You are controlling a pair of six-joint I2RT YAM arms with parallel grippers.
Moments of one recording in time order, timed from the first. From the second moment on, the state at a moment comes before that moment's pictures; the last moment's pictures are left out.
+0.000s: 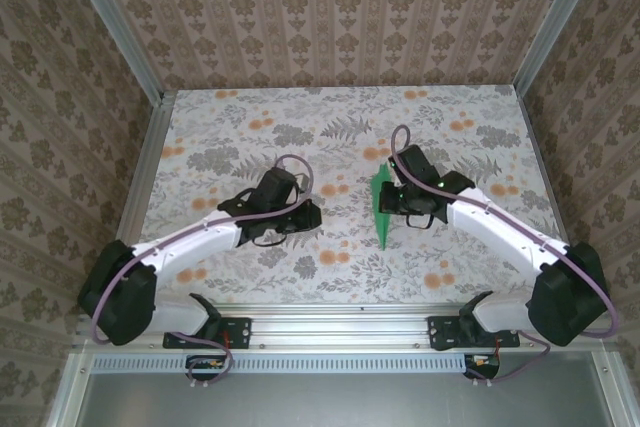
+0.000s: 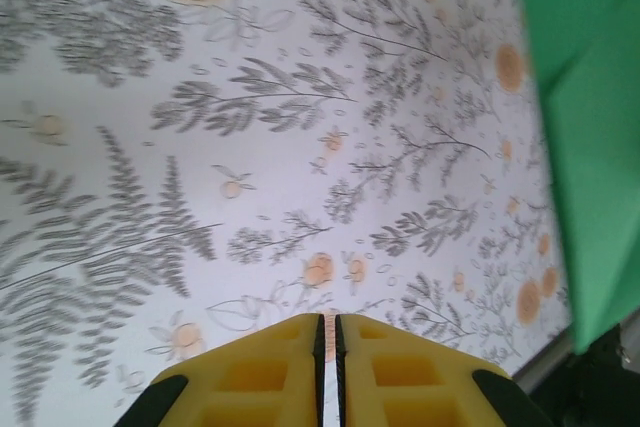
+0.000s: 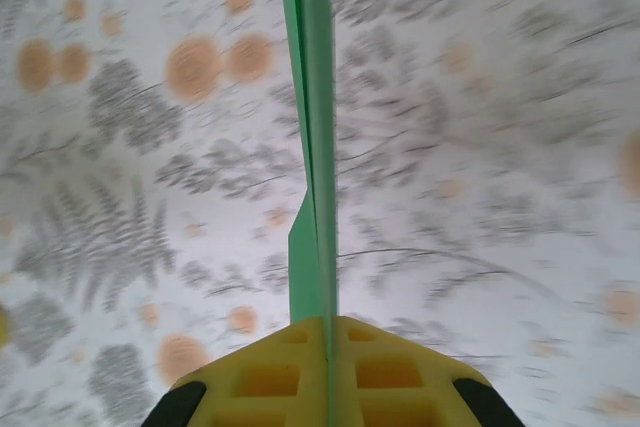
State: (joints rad) left arm -0.75 1.30 0.75 -0.28 0.27 -0.75; right arm 0.53 1.32 1.02 -0.74 0.04 0.59
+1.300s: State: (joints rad) left arm -0.65 0.83 0.57 -0.52 0.01 -0.85; right arm 0.98 1.85 1.41 -1.03 0.33 0.57
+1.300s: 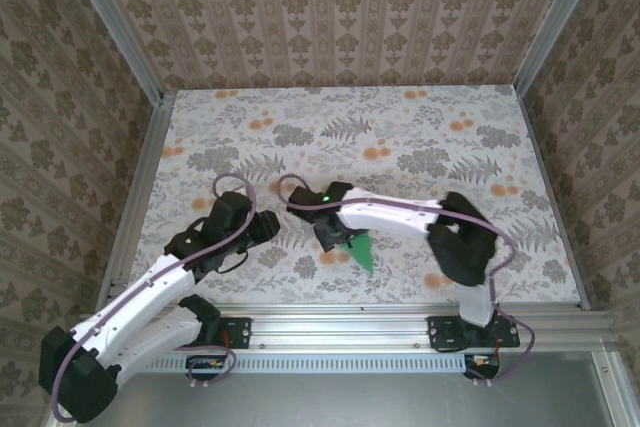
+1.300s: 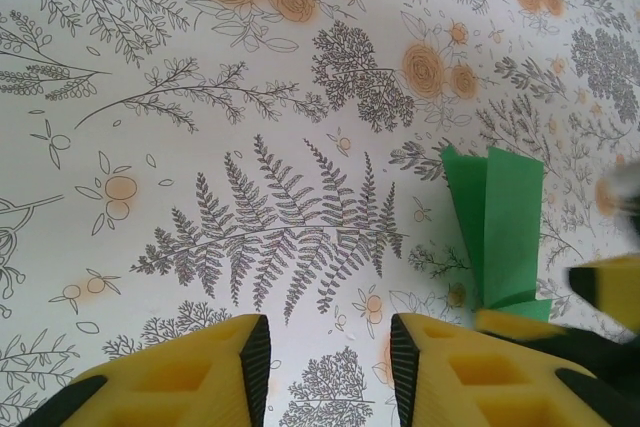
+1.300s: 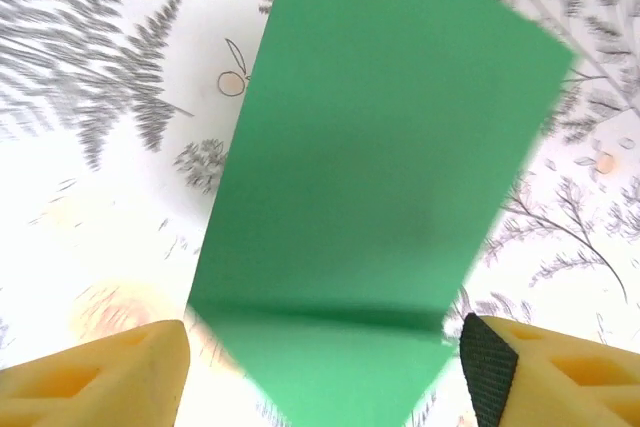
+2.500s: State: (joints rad) left arm -0.63 0.94 0.61 -0.35 0.09 -0.77; right arm 0.48 1.30 0.58 -0.01 -0.41 0.81
